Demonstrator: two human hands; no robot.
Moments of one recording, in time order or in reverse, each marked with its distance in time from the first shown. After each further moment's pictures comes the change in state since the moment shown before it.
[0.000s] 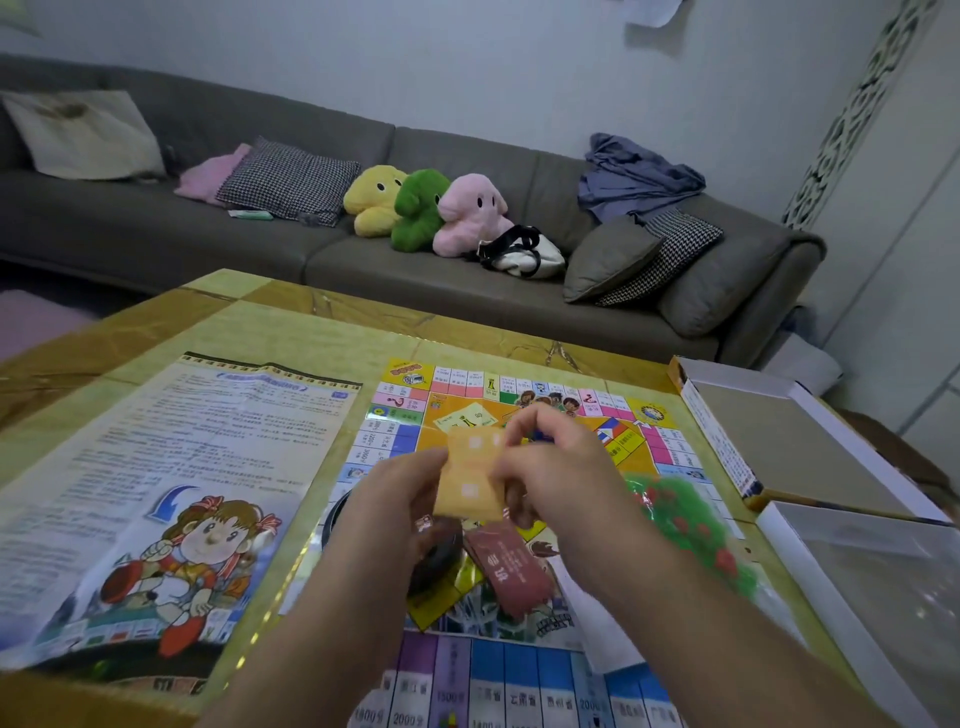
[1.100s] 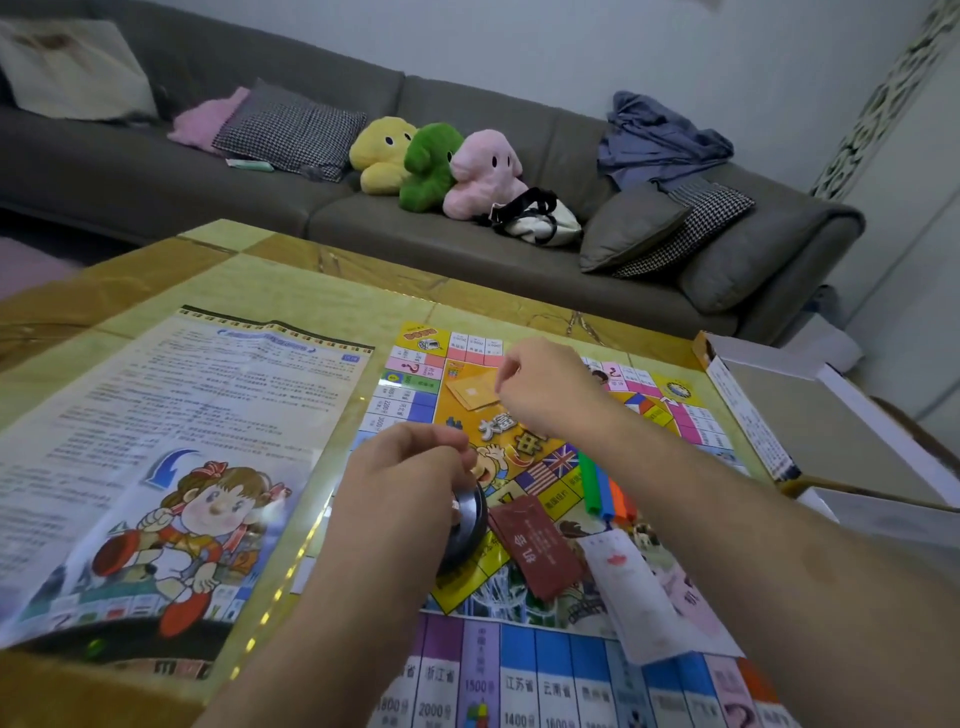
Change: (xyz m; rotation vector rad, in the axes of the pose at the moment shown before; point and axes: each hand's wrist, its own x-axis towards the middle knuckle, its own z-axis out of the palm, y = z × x) left_hand 0.025 -0.007 -0.017 0.202 0.140 0.090; right_hand 0.111 -0.002 0.024 -0.862 -0.024 -0.228
